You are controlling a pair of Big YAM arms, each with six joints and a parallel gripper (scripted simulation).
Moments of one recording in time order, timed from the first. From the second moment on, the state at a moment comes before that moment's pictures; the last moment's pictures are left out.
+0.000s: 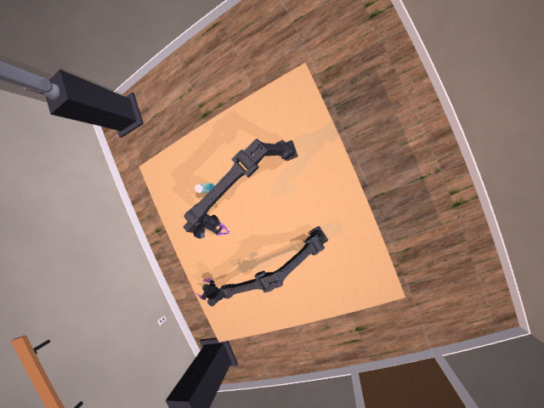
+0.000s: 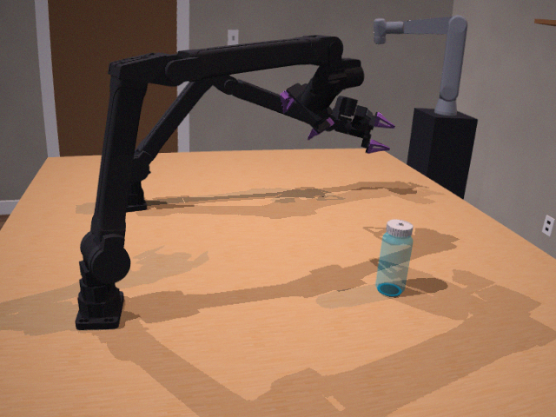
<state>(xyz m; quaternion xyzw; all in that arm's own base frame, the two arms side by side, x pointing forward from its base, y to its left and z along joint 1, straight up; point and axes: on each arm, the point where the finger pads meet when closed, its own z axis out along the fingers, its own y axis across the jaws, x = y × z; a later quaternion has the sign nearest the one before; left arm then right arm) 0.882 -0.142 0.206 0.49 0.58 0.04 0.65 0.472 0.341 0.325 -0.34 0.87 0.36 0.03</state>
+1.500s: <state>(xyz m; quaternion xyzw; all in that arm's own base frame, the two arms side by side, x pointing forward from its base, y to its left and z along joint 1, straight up) 0.731 -0.176 0.319 0.53 0.66 0.10 0.52 0.684 0.149 0.234 -0.24 0.85 0.28 0.38</state>
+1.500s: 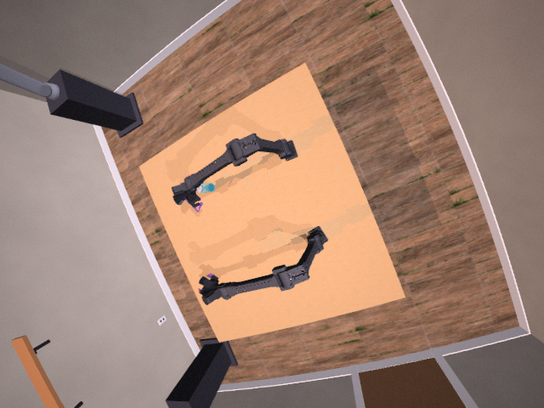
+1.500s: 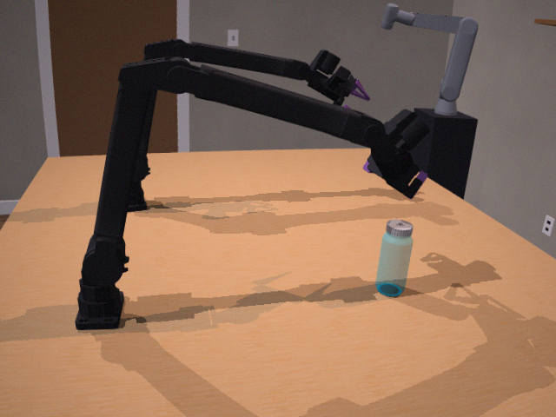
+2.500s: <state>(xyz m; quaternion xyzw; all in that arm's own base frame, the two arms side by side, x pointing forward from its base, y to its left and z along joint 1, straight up) 0.292 -0.135 0.347 0.79 0.51 0.17 0.29 0.604 -0.037 0.068 -0.17 0.72 0.21 0.64</state>
